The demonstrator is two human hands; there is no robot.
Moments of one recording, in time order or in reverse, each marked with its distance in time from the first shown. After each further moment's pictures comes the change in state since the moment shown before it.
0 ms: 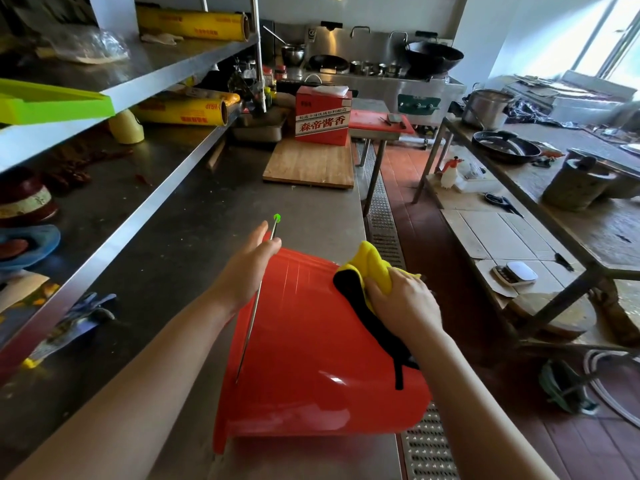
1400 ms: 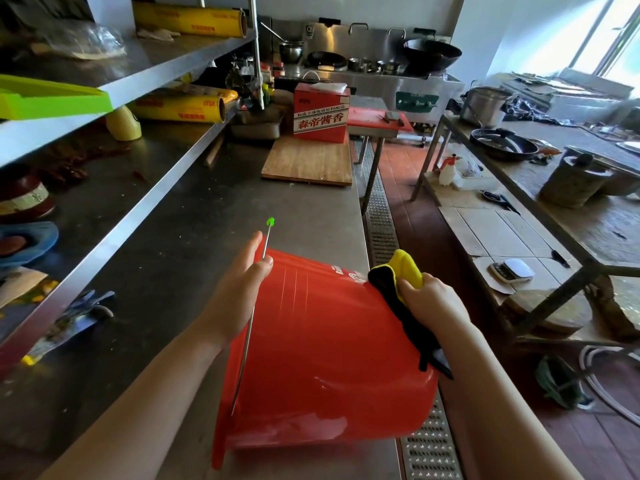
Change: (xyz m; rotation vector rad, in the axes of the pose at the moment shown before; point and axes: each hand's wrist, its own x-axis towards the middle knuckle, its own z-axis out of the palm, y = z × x) left_hand -0.018 -0.018 0.002 -0.002 0.096 0.047; right_hand 0.020 0.046 -0.010 -0.023 -0.132 0.304
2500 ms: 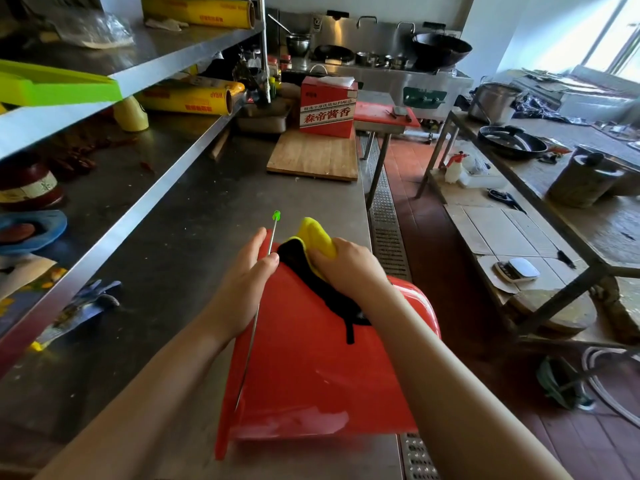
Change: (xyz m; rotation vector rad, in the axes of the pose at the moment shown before) left_hand -0.020 0.004 -0.002 0.040 -0.006 0.042; right_hand -0.044 -0.127 0.014 0.020 -0.137 -0.419
